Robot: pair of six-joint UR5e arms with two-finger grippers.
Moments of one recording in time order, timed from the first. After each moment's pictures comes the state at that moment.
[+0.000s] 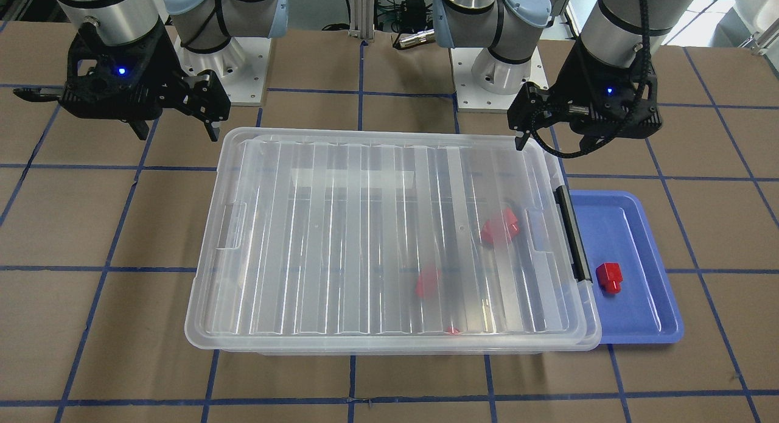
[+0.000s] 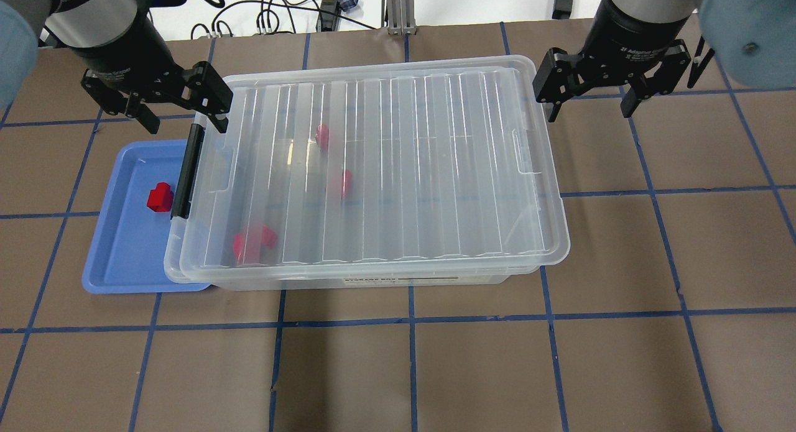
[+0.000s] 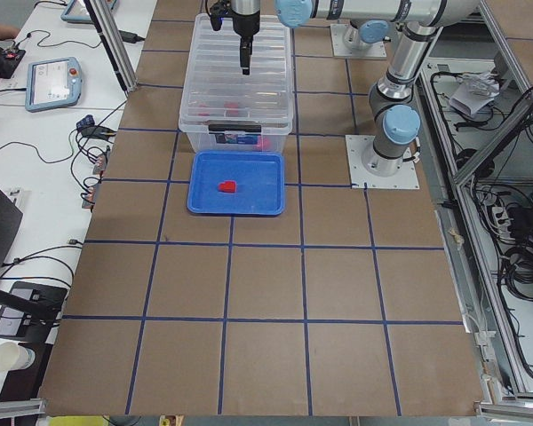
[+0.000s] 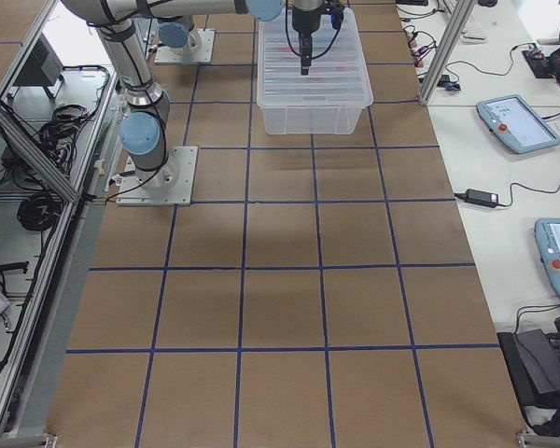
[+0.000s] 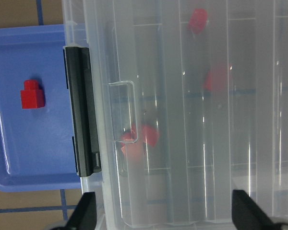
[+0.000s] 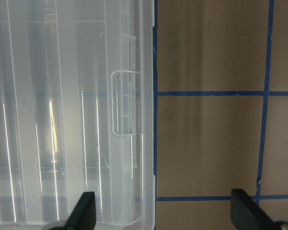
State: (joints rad) left arm -1.51 -1.58 -1.52 -1.60 1.57 0.11; right arm 1.59 -1.56 1.52 -1.55 -1.58 0.02
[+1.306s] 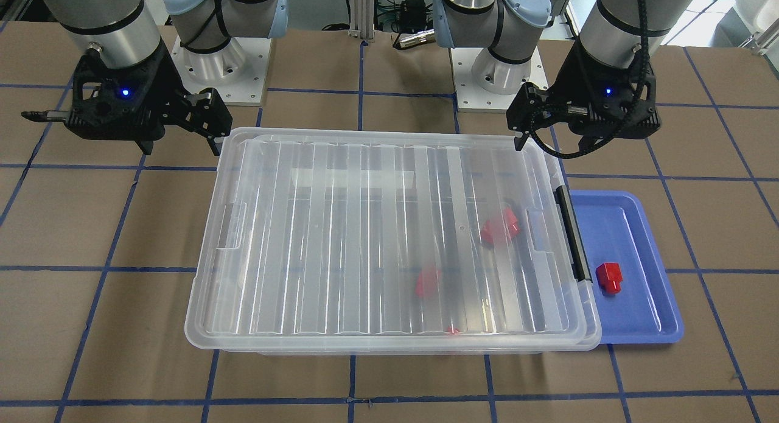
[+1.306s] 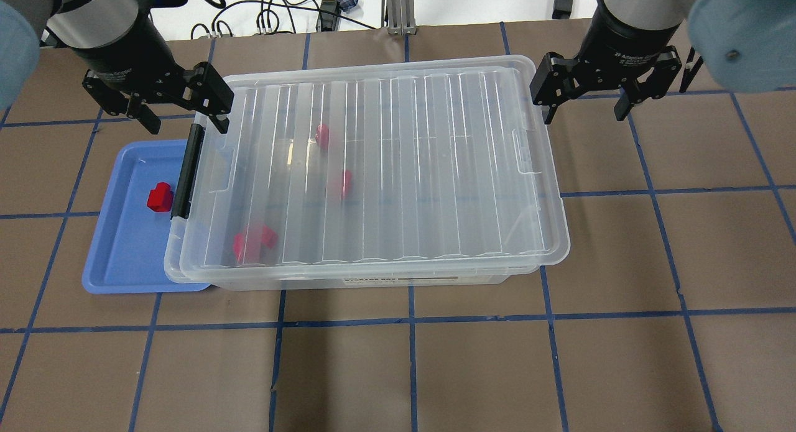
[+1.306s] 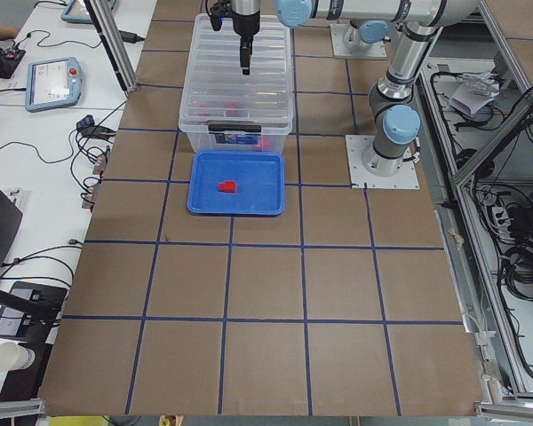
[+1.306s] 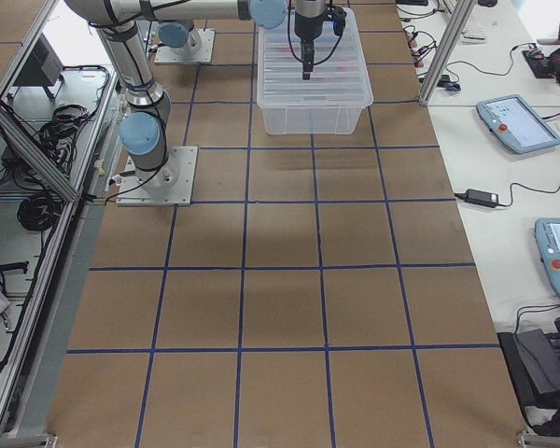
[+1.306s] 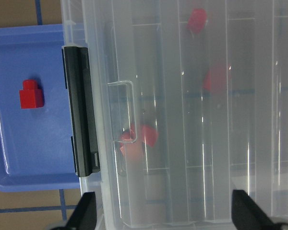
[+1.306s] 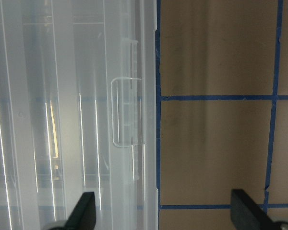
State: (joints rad) left arm -1.51 -1.59 -1.53 -1.60 1.57 0.11; right arm 1.59 -1.53 1.56 -1.62 -1.57 0.01
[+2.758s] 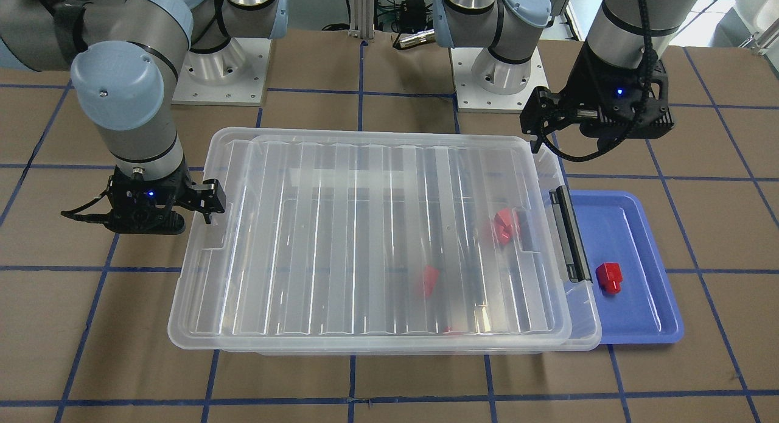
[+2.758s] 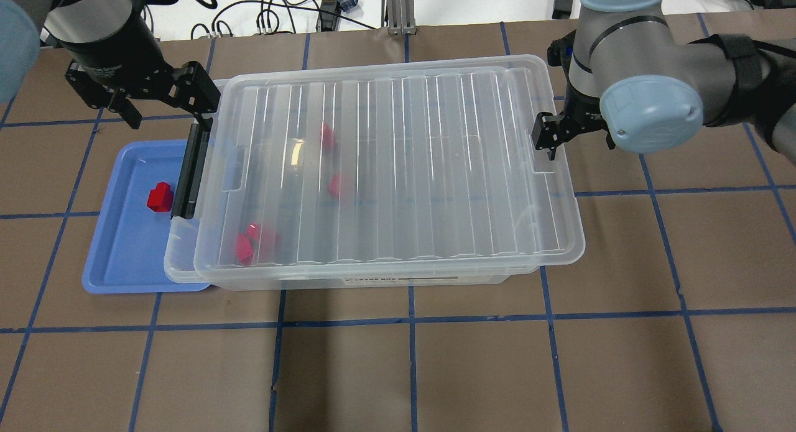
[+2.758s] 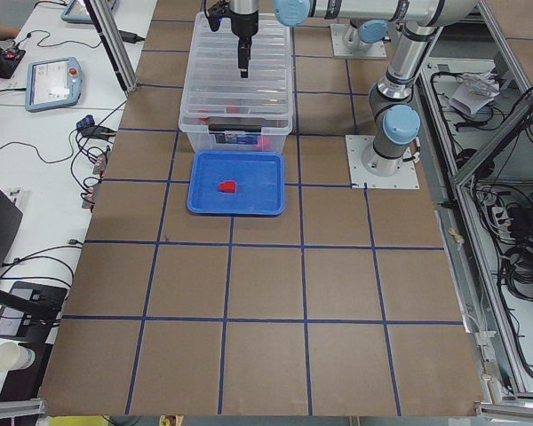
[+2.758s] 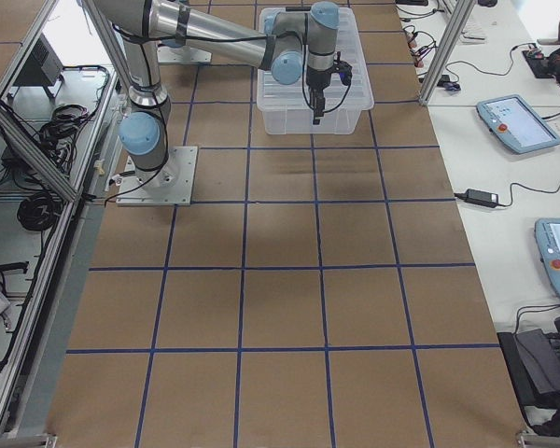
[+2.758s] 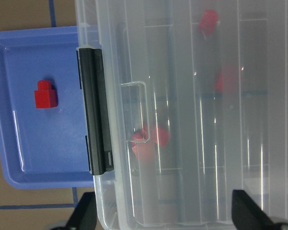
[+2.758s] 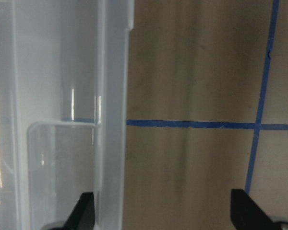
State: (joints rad) left arm -1.52 -1.59 -1.51 -1.60 1.64 0.10; right arm 1.57 -1.39 1.73 -1.90 -1.76 -0.07
